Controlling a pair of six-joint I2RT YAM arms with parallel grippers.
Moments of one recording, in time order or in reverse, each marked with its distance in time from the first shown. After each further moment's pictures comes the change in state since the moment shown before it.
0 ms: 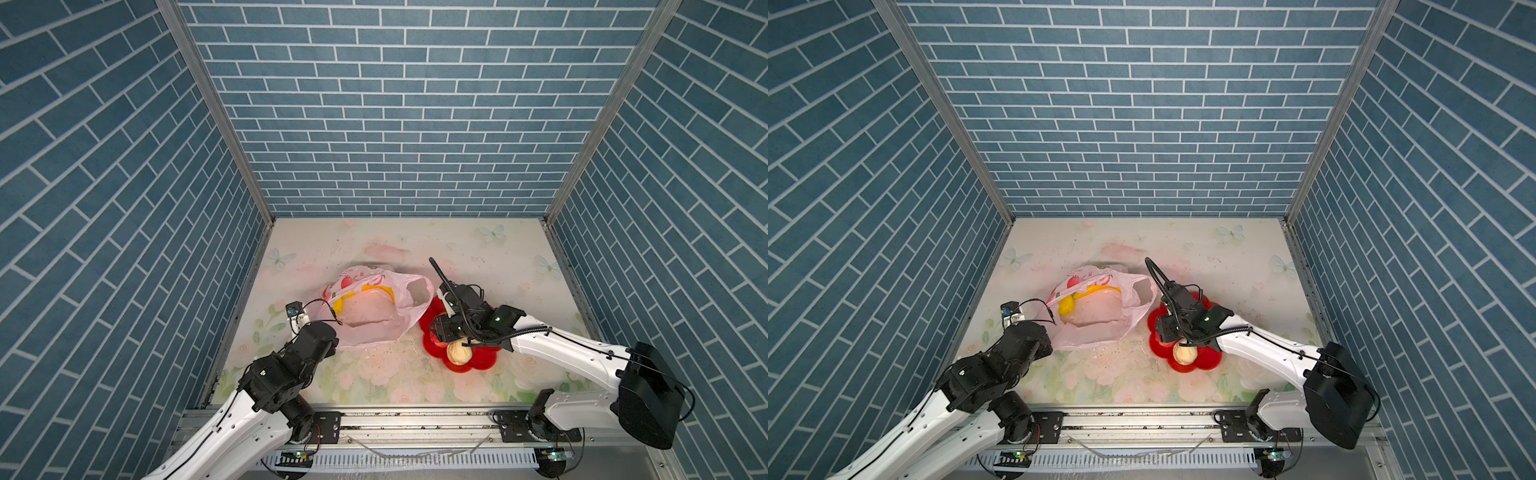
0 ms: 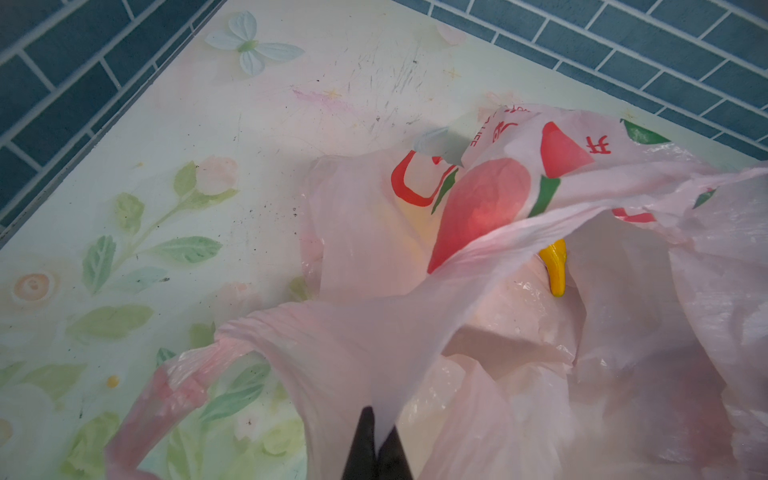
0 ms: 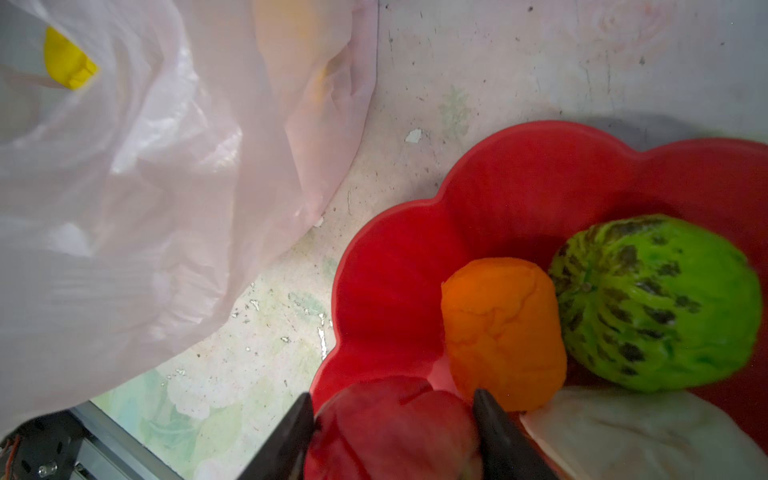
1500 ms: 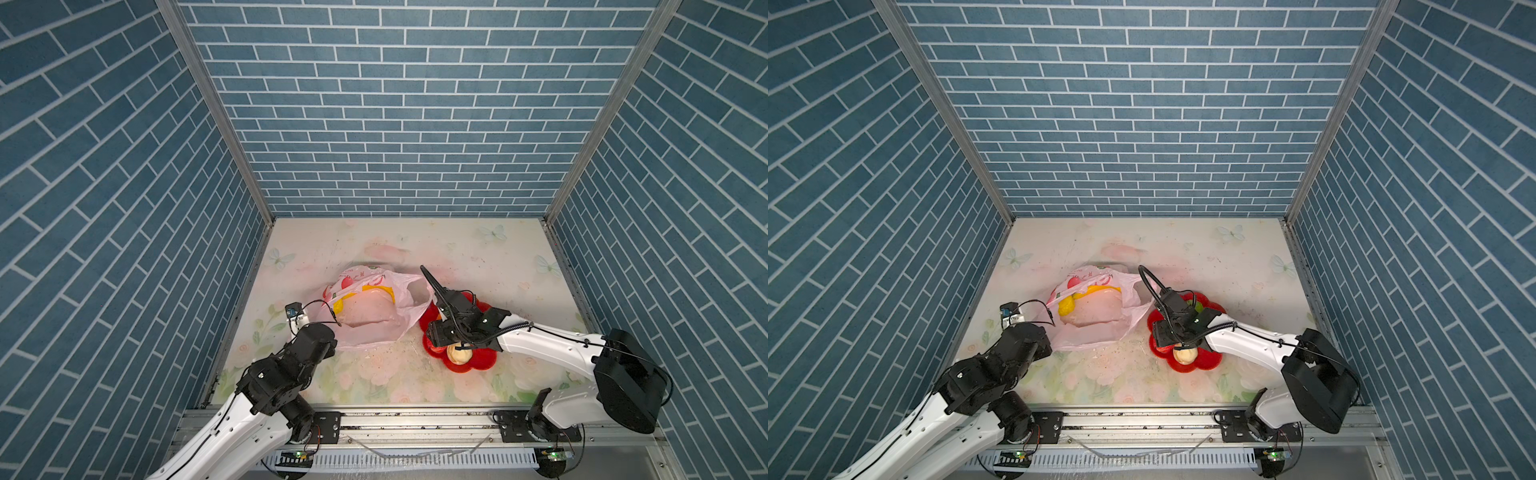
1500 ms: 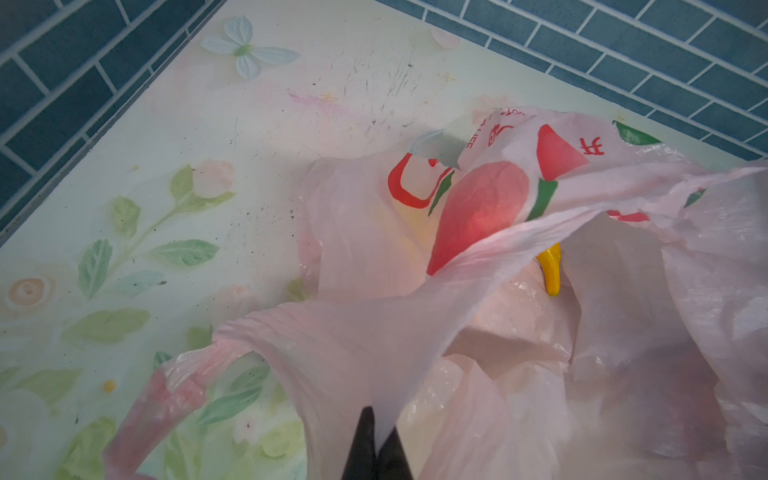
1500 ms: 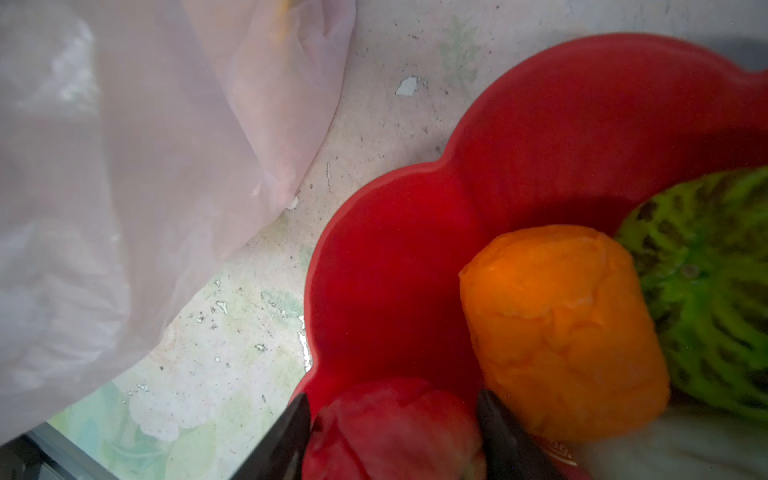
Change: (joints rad) left arm 0.000 -0.031 -0.010 0.004 0.003 0.011; right arm 0.022 0.097 -0.017 0.052 0.010 0.044
